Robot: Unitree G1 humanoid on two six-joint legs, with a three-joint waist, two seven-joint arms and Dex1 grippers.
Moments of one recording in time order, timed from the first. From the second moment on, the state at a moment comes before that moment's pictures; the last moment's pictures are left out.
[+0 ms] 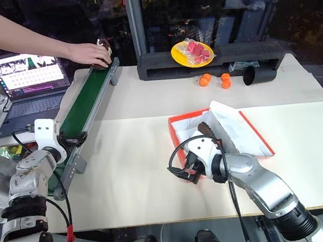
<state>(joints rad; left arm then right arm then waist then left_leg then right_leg) -0.59 0.56 0.24 0.51 -0.19 0.37 -0.41 -0.28 -0.58 0.26 -0.44 0.32 0.61 0.56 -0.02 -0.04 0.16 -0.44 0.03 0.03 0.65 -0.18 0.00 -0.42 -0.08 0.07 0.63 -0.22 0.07</state>
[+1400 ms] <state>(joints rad) -0.79 0.75 0.11 0.46 -0.12 0.69 -0.55 -0.28 -0.51 0.22 -0.49 0.33 0.69 0.56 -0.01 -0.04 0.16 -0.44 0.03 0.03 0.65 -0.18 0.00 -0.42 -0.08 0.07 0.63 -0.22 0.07</state>
